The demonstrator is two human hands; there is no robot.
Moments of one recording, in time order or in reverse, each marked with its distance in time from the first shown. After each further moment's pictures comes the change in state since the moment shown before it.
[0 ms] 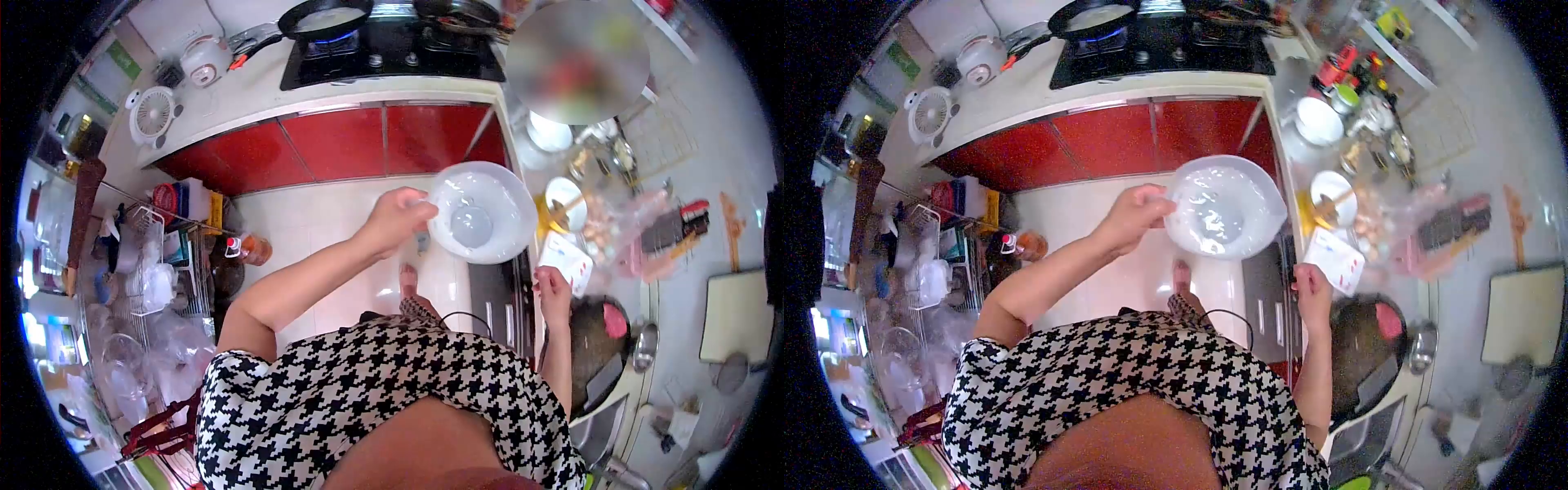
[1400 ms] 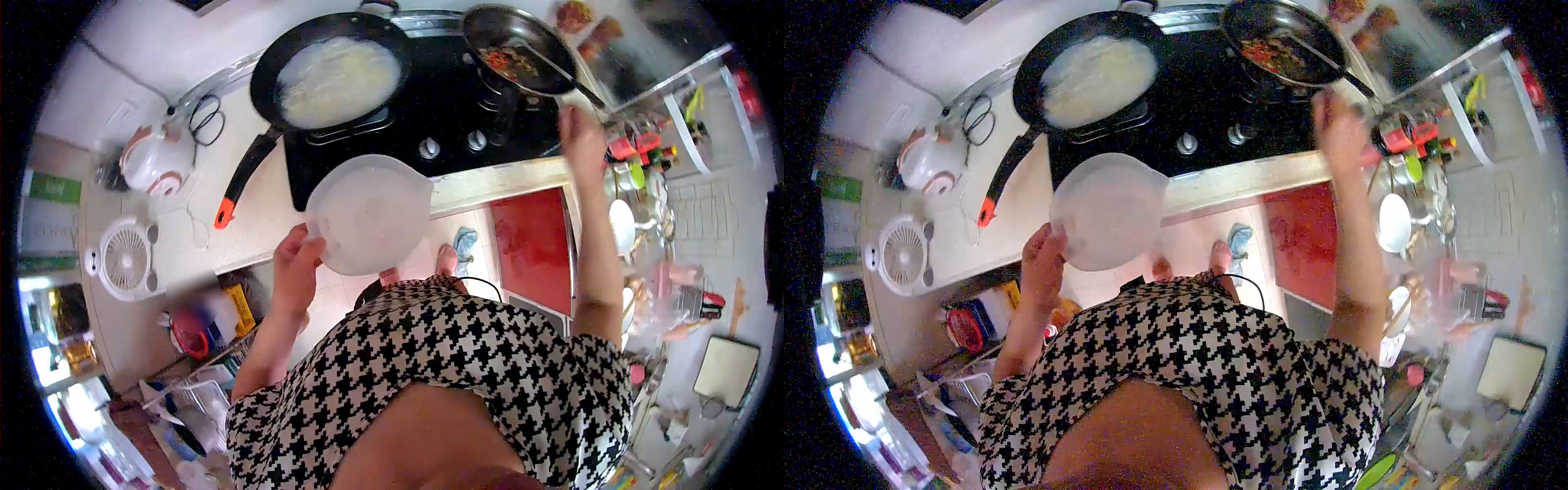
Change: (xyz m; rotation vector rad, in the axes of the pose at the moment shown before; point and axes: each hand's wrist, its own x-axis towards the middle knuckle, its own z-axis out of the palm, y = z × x) left_hand -0.002 0.076 -0.240 -0.220 0.656 0.135; right_hand 0.385 -0.239 0.255 -0.906 0.286 -0.879
